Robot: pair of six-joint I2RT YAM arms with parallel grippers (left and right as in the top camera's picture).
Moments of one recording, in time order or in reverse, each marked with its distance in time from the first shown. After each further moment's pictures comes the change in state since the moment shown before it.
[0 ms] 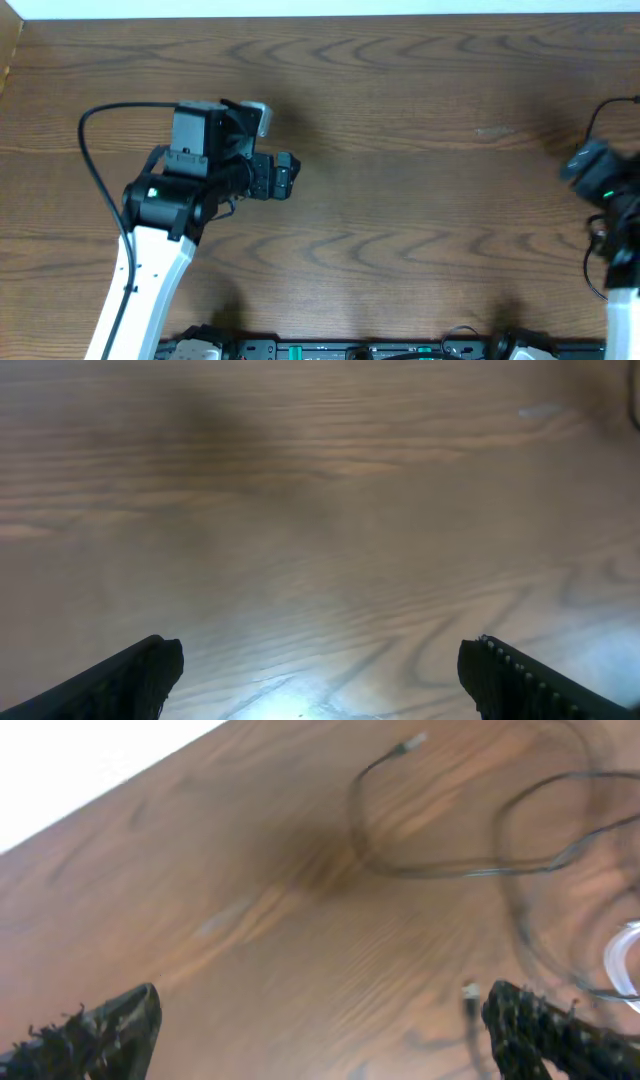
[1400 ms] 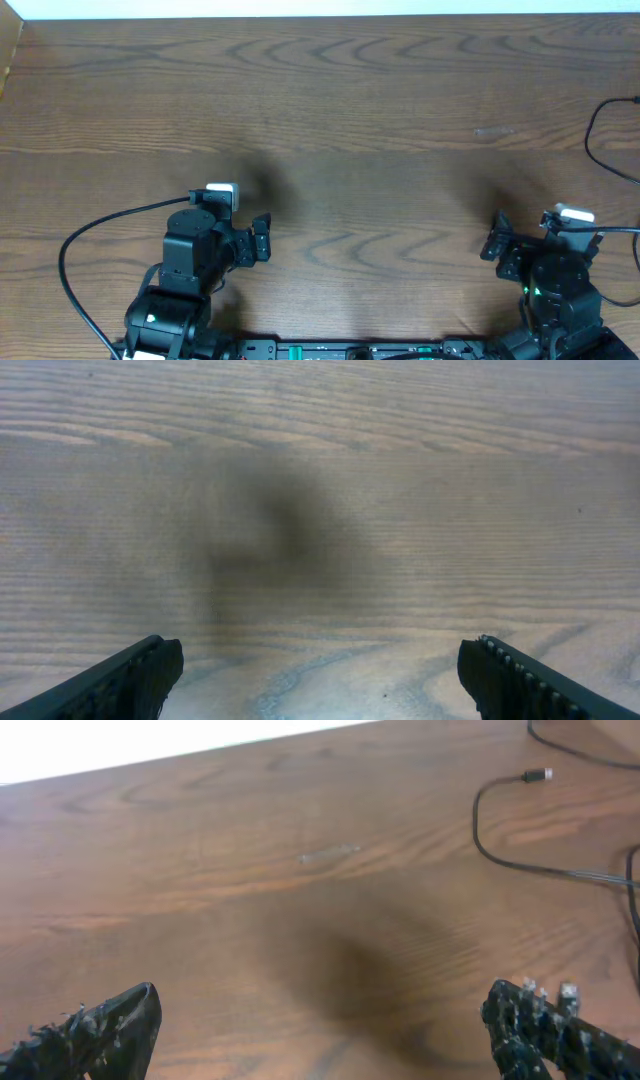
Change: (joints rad) left arm 0.000 -0.576 -0.594 0.204 -0.234 -0.094; right arm 0.739 -0.581 -0.423 -0.009 0.438 0.130
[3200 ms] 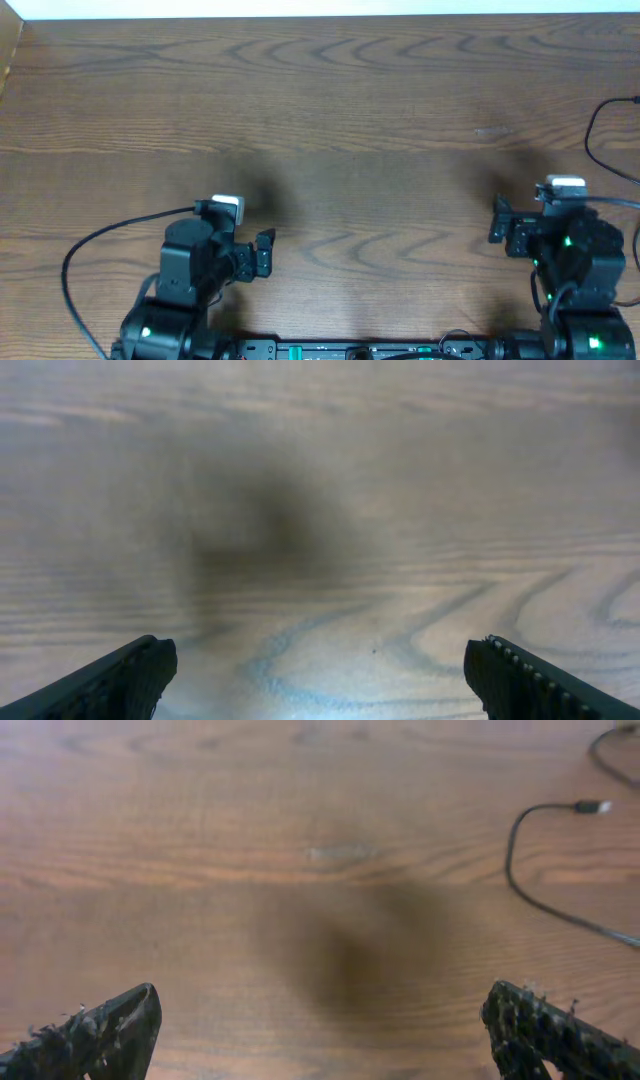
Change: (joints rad) left arm 0.000 -0.073 0.000 -0.098 0.063 0.056; right arm -0.469 0.138 -0.044 0.203 -0.497 -0.401
